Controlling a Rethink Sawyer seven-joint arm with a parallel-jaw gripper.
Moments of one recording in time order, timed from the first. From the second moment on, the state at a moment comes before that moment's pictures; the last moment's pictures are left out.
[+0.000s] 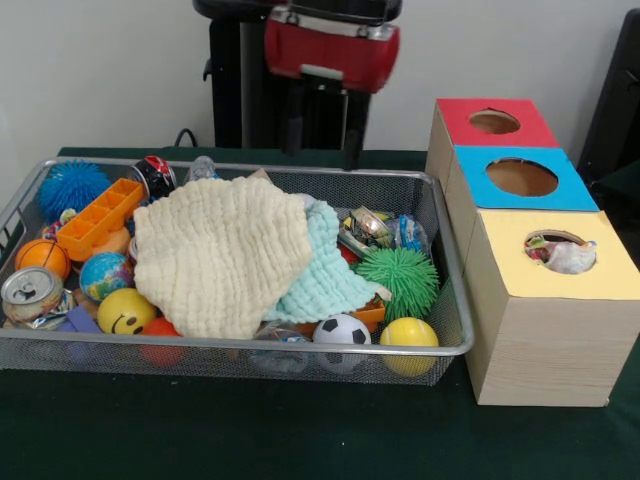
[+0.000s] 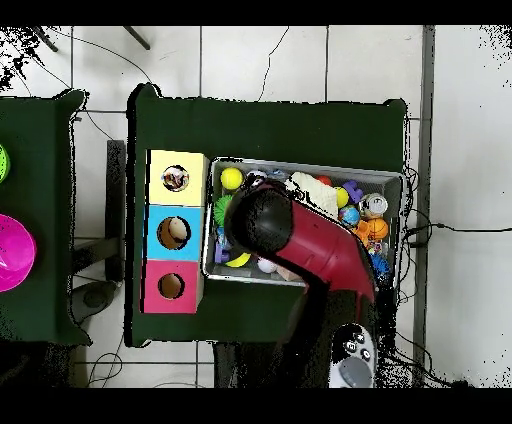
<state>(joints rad) -0.07 -0.70 -0.28 1.65 0.32 0.44 1.59</state>
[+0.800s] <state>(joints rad) -0.25 -0.62 -0.16 1.65 0.08 0.41 1.59</state>
